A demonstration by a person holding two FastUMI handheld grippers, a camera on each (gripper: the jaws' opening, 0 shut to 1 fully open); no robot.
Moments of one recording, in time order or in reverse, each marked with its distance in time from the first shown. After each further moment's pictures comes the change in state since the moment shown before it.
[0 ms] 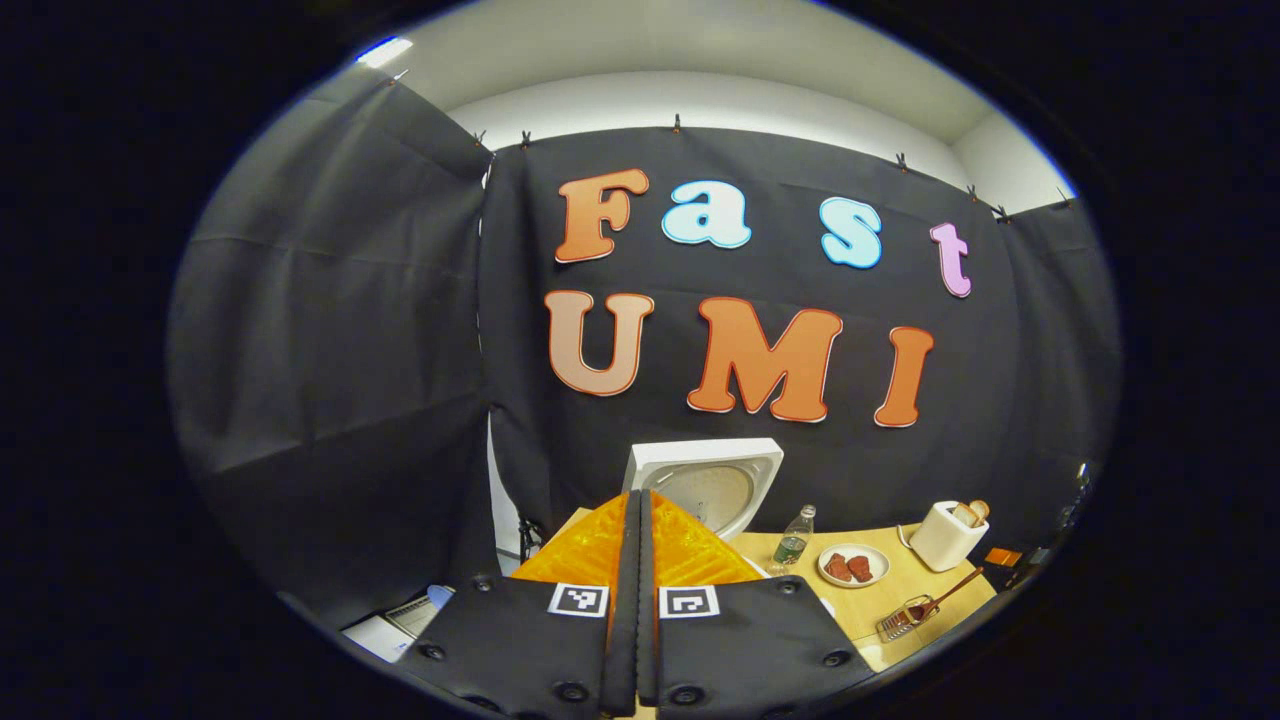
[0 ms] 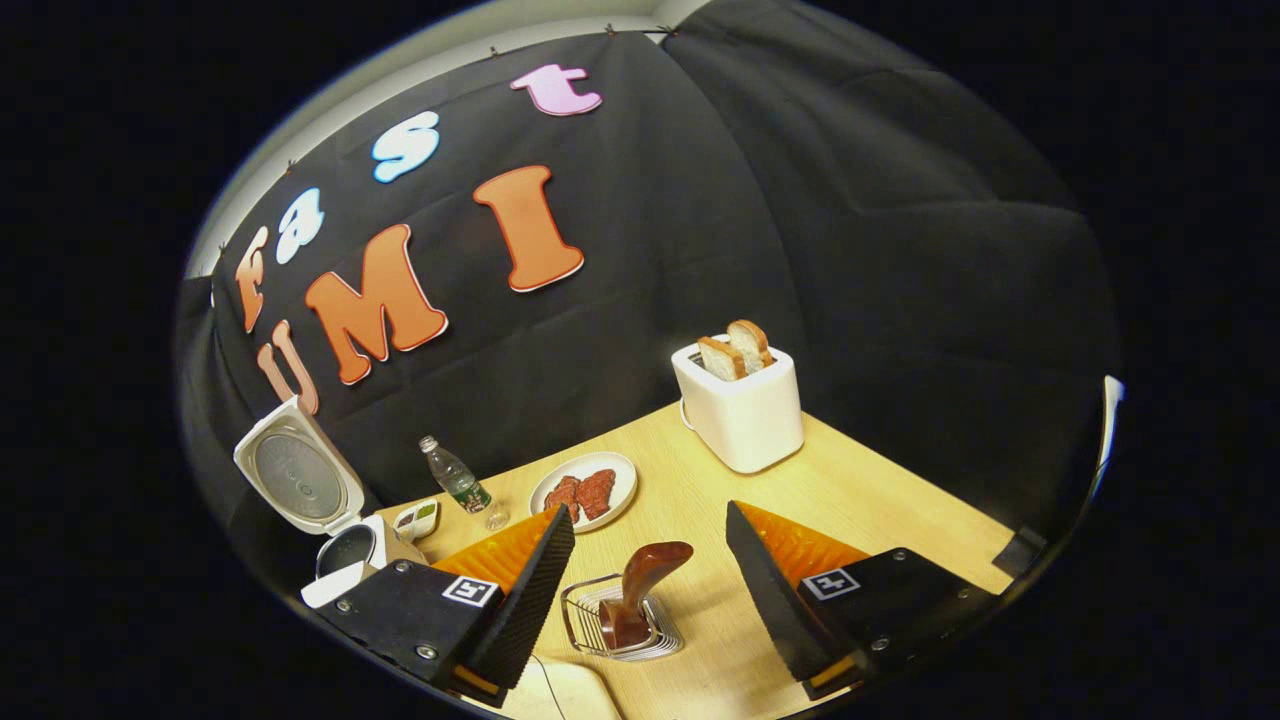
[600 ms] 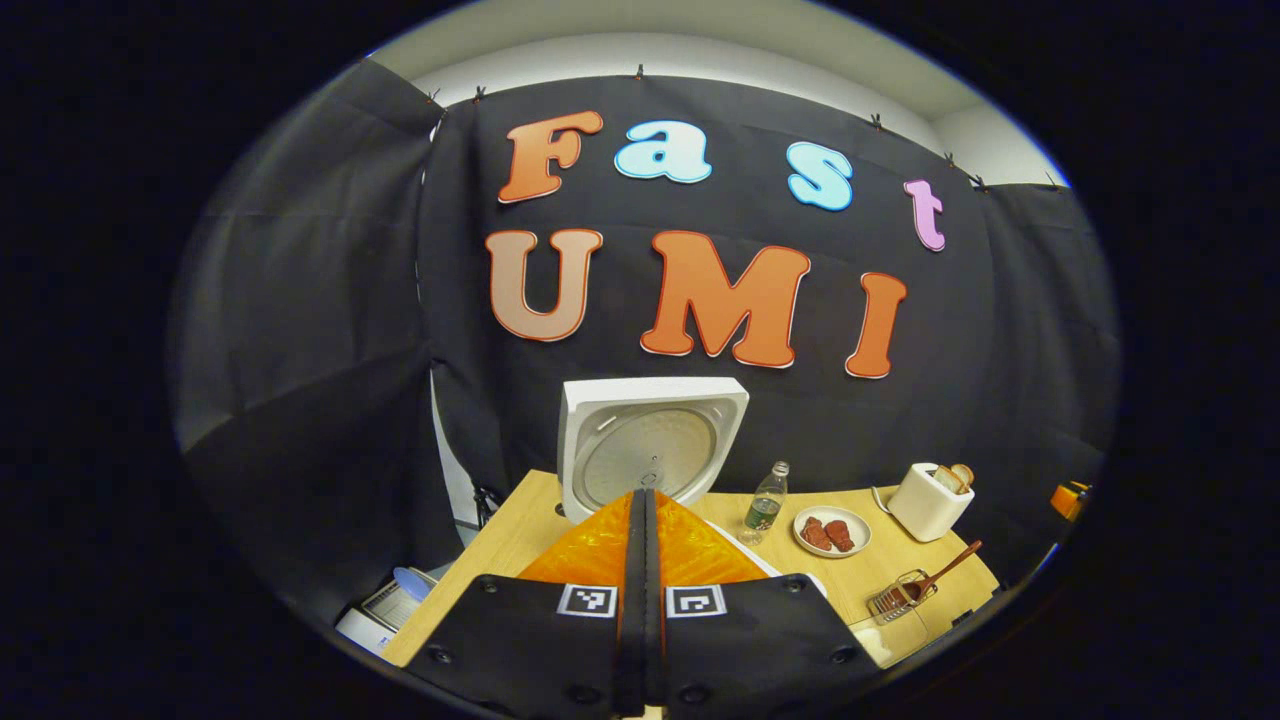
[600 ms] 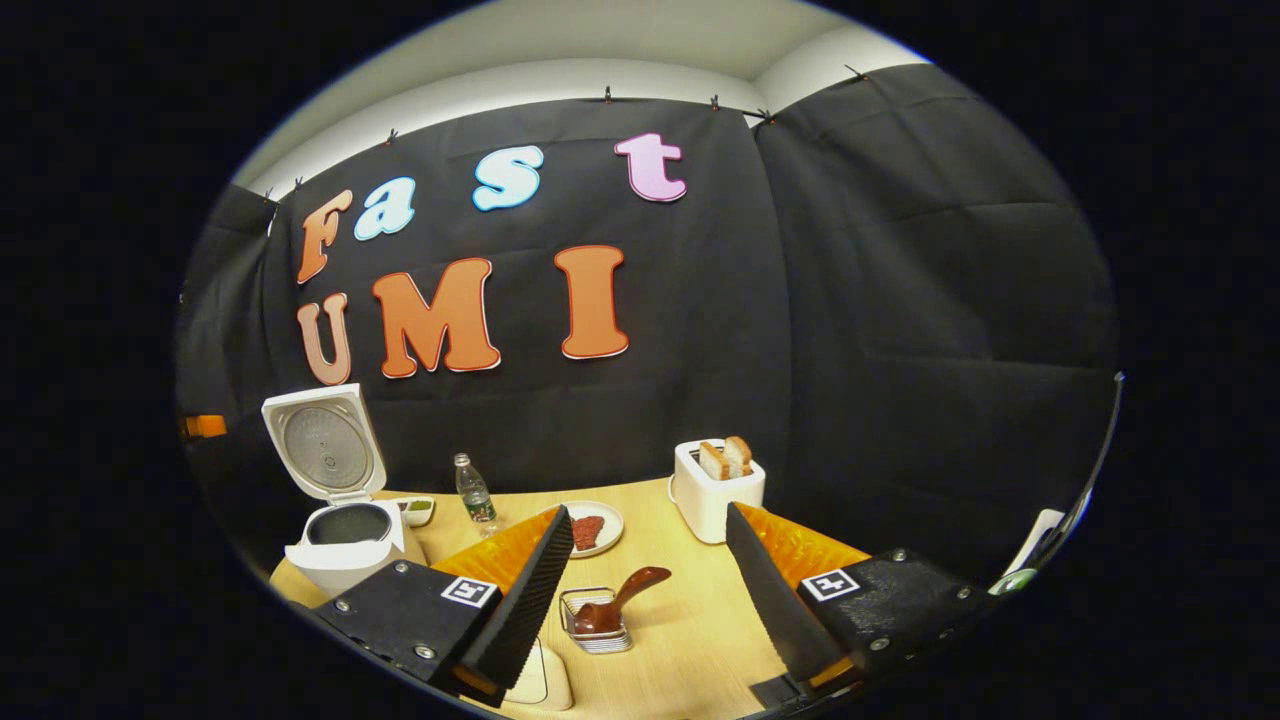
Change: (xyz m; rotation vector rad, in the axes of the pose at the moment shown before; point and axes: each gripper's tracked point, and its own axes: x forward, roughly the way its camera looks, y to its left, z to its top) left arm 0.051 -0.036 -0.062 0.020 0.145 -0.135; right arm -0.115 0.033 0.068 -0.282 -0.190 0.009
